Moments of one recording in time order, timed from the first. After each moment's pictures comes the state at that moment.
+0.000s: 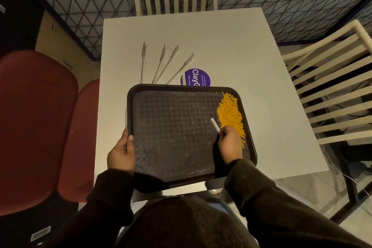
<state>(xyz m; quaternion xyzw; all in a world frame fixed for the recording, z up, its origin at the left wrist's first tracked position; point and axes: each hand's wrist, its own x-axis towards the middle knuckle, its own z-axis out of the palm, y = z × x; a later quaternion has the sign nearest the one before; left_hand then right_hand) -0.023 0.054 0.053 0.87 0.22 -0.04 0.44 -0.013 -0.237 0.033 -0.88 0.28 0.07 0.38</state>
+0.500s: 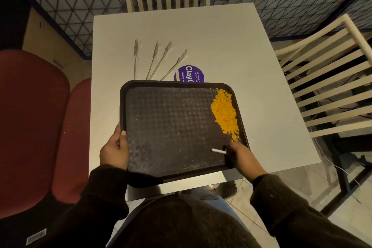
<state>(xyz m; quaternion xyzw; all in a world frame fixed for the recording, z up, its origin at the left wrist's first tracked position) -0.015 0.054 0.057 0.88 0.22 -0.02 0.43 -0.070 -0.304 0.024 -0.92 0.10 0.23 0.29</state>
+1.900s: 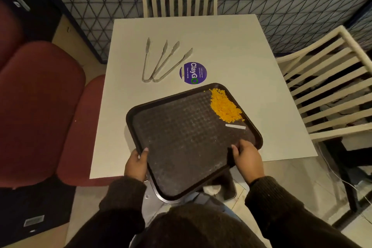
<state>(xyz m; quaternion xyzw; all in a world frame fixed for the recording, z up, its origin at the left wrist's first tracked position) -0.125 0.003 0.049 0.77 0.33 -0.14 0.53 -0.127 -0.306 0.021 -0.95 0.16 0.05 0.25</state>
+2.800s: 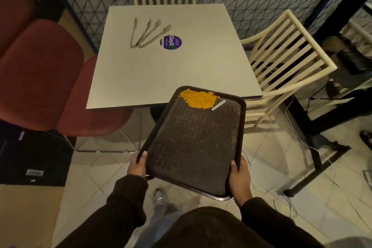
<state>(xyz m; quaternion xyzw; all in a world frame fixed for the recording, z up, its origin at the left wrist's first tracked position) -0.414 -0.056 0.018 0.62 0.40 -0.17 0.66 -0.476 -0.328 0.061 -0.75 0.34 0.02 0.57</state>
